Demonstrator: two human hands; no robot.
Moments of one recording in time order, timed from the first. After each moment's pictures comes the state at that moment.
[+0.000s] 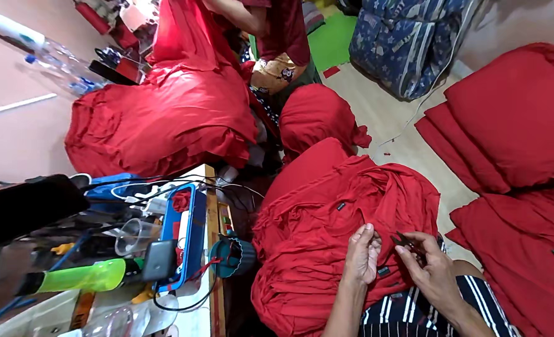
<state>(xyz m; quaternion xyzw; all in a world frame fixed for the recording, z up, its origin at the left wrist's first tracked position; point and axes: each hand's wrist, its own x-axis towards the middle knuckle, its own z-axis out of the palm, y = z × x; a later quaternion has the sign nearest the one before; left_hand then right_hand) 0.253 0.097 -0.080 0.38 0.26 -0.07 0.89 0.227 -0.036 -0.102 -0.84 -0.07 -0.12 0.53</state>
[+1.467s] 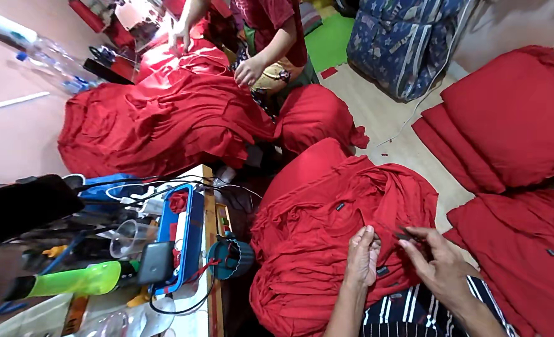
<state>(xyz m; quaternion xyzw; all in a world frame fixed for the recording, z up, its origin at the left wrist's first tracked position) 0.249 0.095 -0.091 0.40 0.23 -0.06 0.88 0.239 -0.047 -0.094 -0.87 -0.10 -0.17 0.45</state>
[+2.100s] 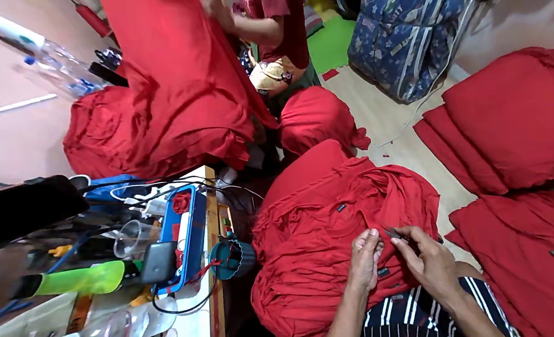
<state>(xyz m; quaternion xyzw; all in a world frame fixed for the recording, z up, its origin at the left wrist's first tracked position) 0.245 0.093 -0.095 0.48 0.20 -0.06 0.85 0.245 -0.036 -0.091 -0.89 -0.10 -0.10 0.43</state>
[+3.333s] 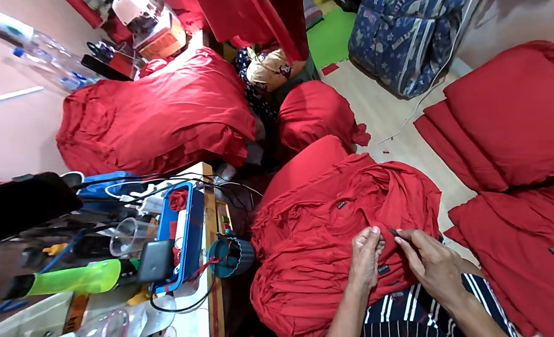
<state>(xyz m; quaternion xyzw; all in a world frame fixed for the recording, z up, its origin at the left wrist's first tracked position) 0.245 0.092 -0.098 0.49 0.18 -0.05 0.85 0.243 -0.039 -0.101 -0.90 -0.15 -0.20 0.36</state>
